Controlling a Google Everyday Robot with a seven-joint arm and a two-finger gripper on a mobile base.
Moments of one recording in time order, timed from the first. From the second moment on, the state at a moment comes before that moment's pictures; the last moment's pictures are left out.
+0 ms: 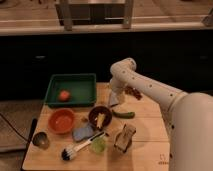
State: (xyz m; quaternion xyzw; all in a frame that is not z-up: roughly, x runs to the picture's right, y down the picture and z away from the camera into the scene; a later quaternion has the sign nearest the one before) arm 0.064 0.047 0.889 -0.24 -0.17 -0.31 0.91
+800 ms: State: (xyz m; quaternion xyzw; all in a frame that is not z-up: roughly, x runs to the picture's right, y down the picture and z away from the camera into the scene) arm 0.079 0.075 0.936 -0.26 -0.16 -0.30 0.90
